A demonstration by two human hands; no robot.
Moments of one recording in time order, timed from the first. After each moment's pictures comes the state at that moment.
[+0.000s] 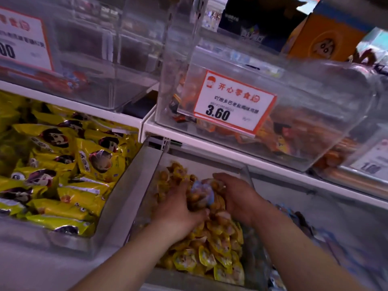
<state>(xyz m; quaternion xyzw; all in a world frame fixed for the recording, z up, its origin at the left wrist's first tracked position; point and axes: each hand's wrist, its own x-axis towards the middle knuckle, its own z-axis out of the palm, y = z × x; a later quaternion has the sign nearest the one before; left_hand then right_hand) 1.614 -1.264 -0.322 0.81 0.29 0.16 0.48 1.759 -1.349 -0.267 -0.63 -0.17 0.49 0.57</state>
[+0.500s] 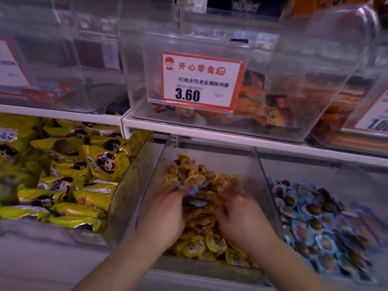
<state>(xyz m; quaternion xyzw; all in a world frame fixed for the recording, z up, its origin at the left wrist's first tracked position) 1.576 -1.257 -0.327 0.93 0.28 0.14 0.18 1.704 -1.401 -0.299 -0.88 -0.45 0.03 0.15</state>
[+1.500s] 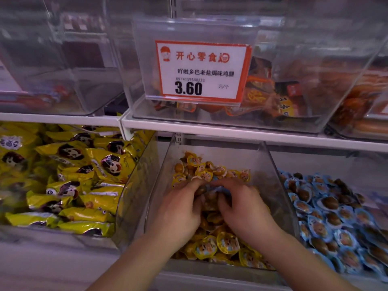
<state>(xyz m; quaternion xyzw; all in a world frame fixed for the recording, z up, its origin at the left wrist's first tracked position) 1.580 -1.263 -0.314 0.90 0.23 0.22 0.29 1.697 -1.382 -0.302 -0.82 -0.46 0.02 0.33</state>
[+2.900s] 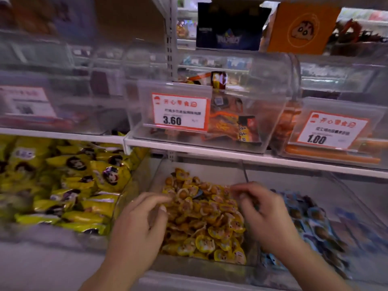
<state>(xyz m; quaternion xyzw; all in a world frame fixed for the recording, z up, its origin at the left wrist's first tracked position) 1.511 -1.293 -0.277 0.85 0.26 0.38 0.27 1.712 -1.461 -0.246 -0.76 -0.45 -0.05 0.46</state>
